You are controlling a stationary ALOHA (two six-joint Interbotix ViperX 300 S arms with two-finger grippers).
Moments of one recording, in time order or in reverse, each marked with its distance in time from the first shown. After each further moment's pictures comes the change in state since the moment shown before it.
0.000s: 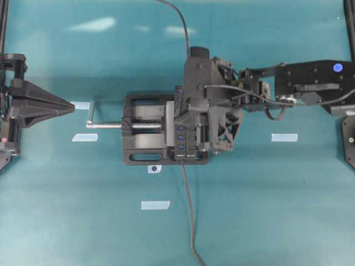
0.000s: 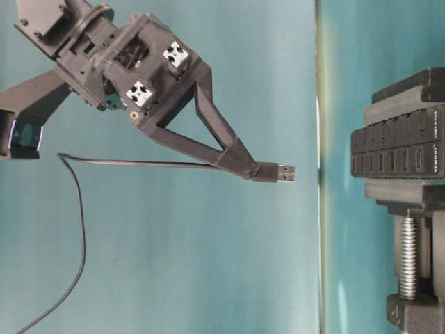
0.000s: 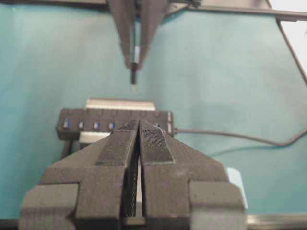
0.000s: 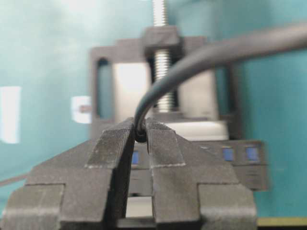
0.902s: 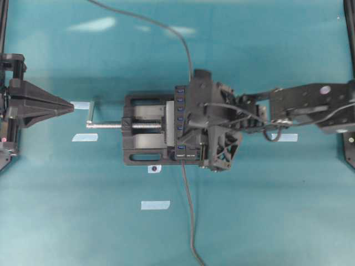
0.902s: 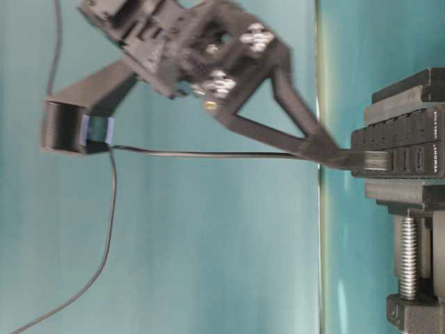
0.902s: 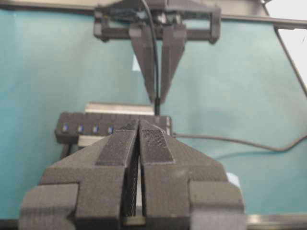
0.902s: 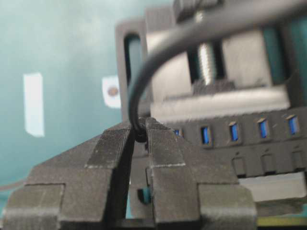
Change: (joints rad) left arm 0.000 -0.003 0.008 -0.002 -0.015 -0.025; right arm 0.052 0.081 0.098 -0.012 -0.133 0.149
